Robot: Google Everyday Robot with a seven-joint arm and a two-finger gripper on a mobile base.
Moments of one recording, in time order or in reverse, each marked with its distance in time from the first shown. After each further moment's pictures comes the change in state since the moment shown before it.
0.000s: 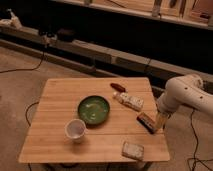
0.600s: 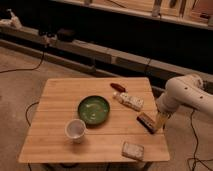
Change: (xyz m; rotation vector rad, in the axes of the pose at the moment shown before) arm -0.008 0.000 -0.001 0.003 -0.025 -0.032
